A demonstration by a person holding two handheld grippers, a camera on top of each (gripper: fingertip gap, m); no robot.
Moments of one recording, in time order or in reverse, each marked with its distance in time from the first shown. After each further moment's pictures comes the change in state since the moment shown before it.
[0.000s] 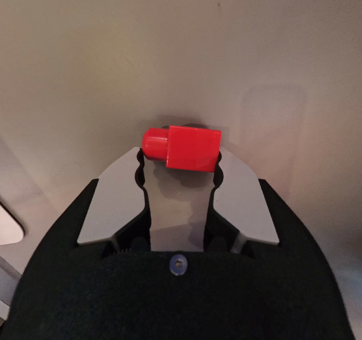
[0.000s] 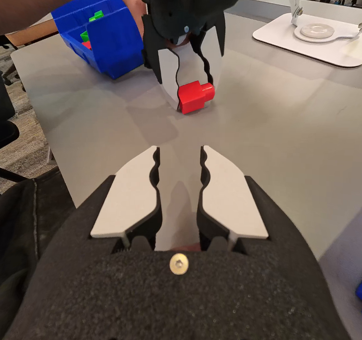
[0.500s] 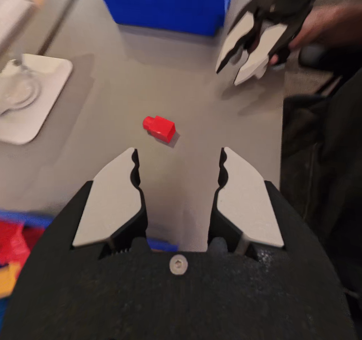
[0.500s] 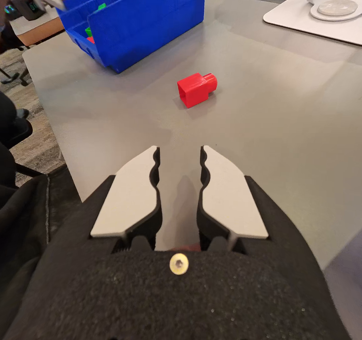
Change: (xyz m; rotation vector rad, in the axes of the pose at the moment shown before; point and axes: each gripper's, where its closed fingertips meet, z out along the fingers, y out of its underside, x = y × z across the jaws) left arm 0.073 0.021 -0.142 0.650 -0.219 -0.425; right arm -0.001 0.010 0.001 -0.030 -0.047 0.045
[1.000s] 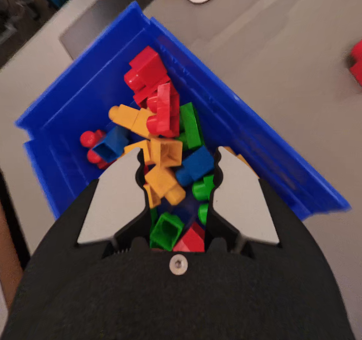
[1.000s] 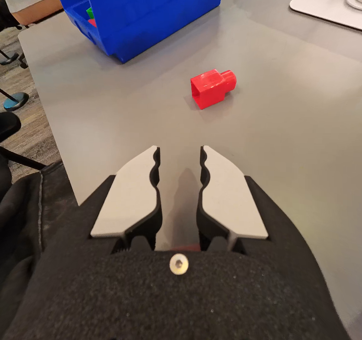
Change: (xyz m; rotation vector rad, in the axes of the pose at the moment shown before) left arm -0.129 0.137 -0.088 -0.230 -0.665 -0.403; right arm -0.015 0.001 0.028 -0.062 -0.029 -0.036
